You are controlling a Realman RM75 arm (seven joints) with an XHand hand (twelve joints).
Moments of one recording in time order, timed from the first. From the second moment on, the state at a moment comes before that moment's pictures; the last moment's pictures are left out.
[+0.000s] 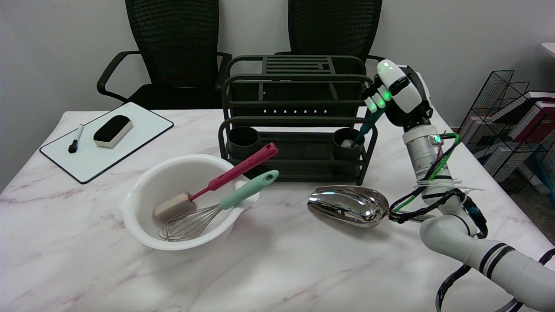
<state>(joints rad) 0.09 -0.97 -1.86 1.22 0.86 0.90 1.64</state>
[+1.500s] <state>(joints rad) 0.10 -0.97 -1.78 1.34 0.84 0.87 1.63</state>
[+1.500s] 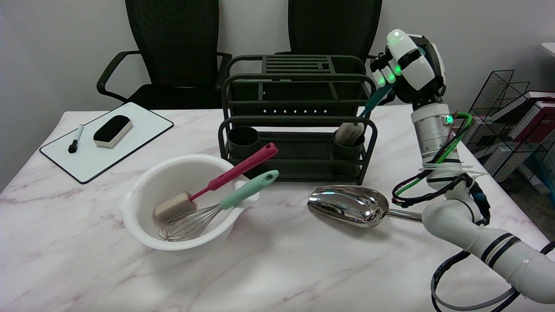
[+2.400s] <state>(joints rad) 0.04 -0.89 -1.57 1.50 0.84 0.71 1.64</state>
